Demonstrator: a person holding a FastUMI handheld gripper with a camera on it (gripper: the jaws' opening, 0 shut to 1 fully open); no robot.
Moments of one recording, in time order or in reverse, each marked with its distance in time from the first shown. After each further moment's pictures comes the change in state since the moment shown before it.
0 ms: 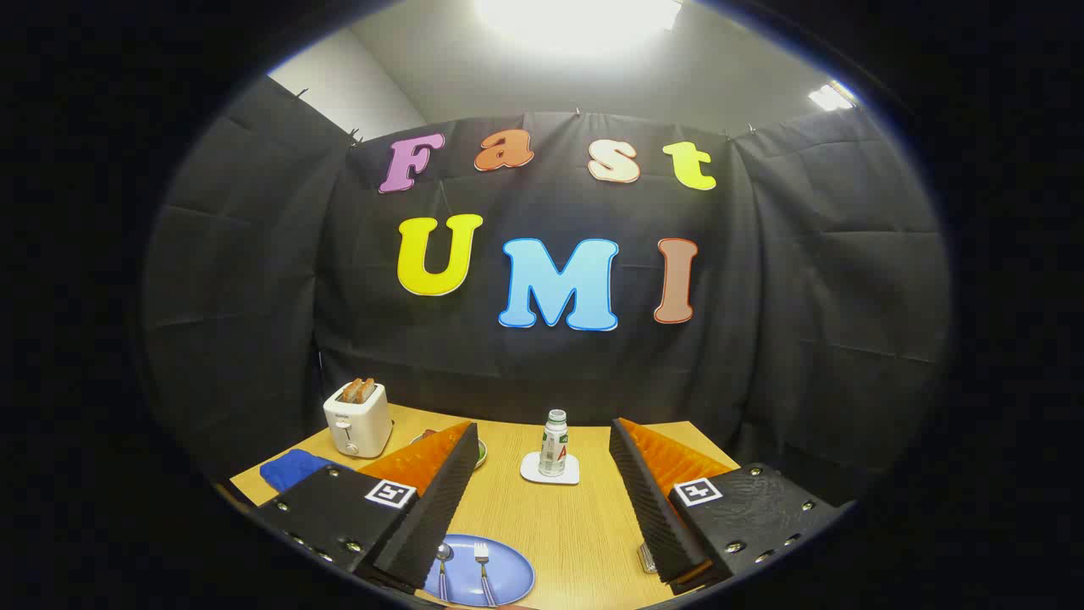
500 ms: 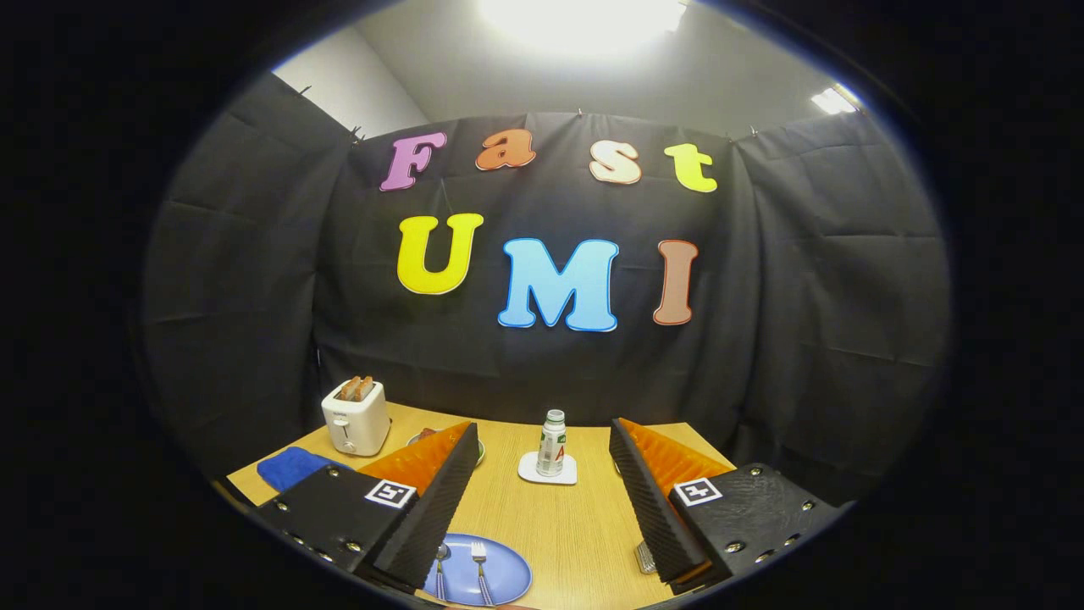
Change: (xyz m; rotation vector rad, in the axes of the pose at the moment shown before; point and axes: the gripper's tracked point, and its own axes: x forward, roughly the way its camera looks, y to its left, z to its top) arm 0.000 0.001 0.001 -0.012 -0.001 -0.004
